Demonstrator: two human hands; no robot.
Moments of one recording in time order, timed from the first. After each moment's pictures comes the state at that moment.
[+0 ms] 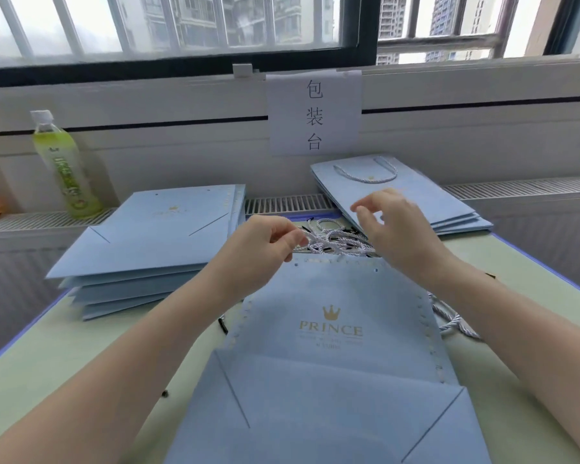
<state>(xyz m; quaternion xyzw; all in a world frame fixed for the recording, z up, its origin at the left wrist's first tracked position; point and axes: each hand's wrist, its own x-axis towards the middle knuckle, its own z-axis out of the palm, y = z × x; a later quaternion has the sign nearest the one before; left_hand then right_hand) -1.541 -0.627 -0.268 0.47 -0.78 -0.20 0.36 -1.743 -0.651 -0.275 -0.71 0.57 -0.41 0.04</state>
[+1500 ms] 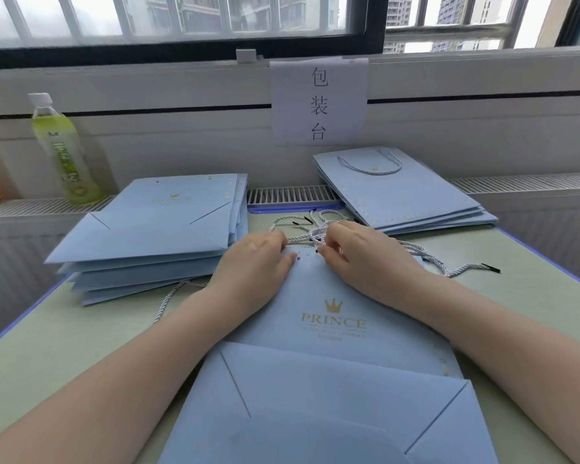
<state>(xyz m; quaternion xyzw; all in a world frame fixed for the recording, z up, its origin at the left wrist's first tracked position) -1.537 -0.645 -0.312 0.57 -0.79 0.02 0.22 -1.717 -0.640 -0.304 -0.82 0.53 -0.22 -0.04</state>
